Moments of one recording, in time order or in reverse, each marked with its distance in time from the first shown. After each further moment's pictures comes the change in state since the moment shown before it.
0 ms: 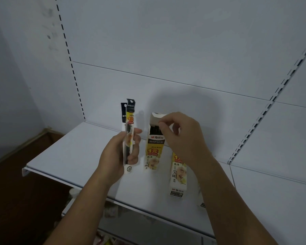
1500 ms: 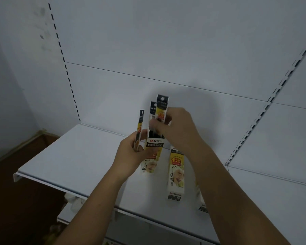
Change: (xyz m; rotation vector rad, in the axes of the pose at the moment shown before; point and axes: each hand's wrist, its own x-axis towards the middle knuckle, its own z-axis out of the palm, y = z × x) left_hand 0.029 -0.026 0.016 0.650 0.114 0.108; right_hand 0.038 0.006 0.004 -0.005 -0.138 0.163
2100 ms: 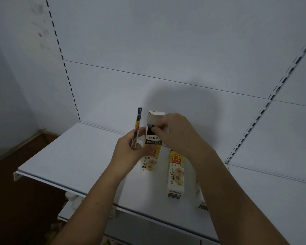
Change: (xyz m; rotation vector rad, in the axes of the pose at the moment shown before) left_hand -0.004 0.005 -0.003 0.019 0.034 0.003; right_hand -0.003 0.013 0.004 -0.350 -0.147 -0.074
